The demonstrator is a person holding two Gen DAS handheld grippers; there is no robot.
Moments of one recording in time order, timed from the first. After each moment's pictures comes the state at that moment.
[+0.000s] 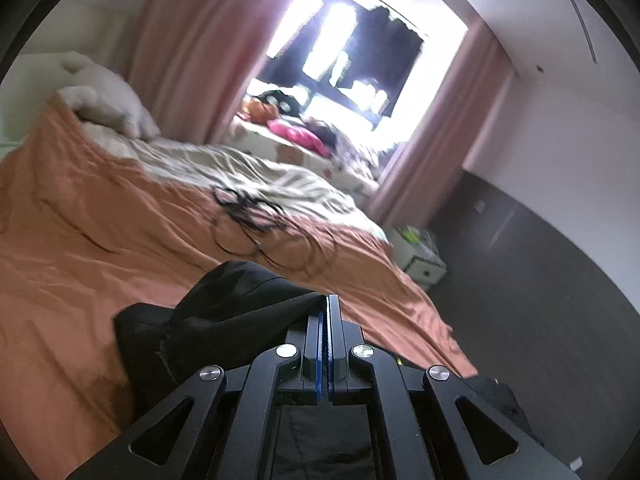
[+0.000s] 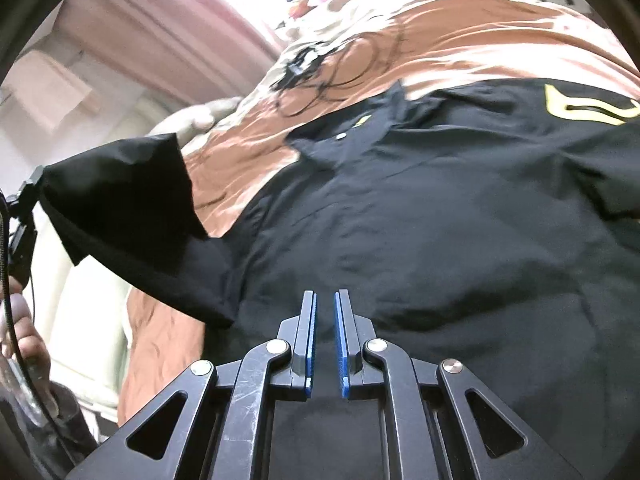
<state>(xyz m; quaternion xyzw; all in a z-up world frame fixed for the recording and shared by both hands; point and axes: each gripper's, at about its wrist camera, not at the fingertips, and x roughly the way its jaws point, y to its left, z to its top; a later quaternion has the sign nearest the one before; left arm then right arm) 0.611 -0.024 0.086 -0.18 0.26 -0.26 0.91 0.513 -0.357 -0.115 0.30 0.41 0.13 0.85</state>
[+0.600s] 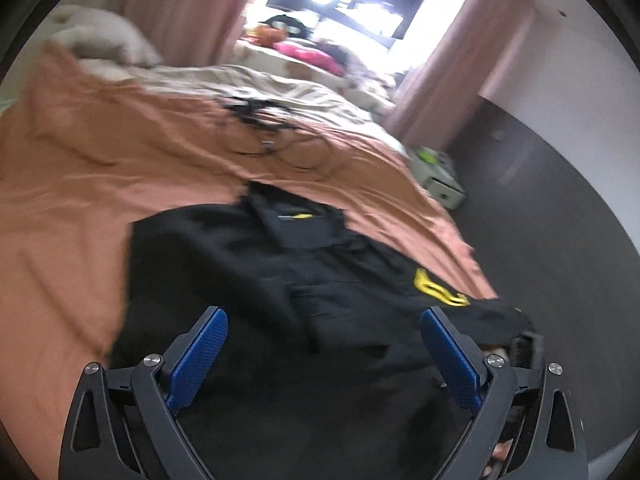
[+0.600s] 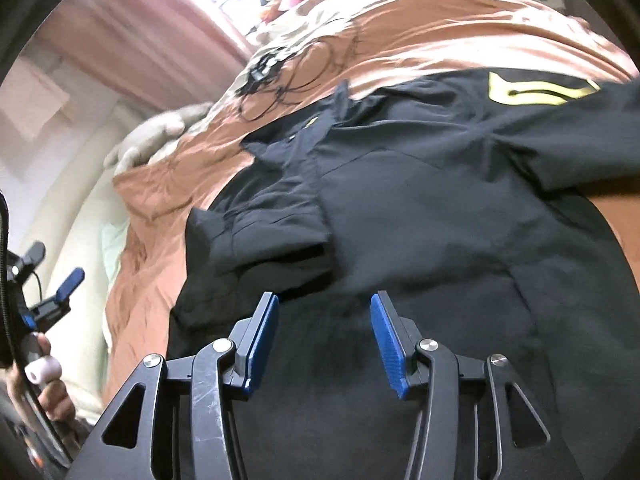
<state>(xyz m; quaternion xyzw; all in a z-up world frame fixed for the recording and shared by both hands) 0.574 -0.028 0.001 -0.14 0.38 -0.23 0.88 0.501 -0.384 -0.134 0.28 0.42 0.10 0.86</state>
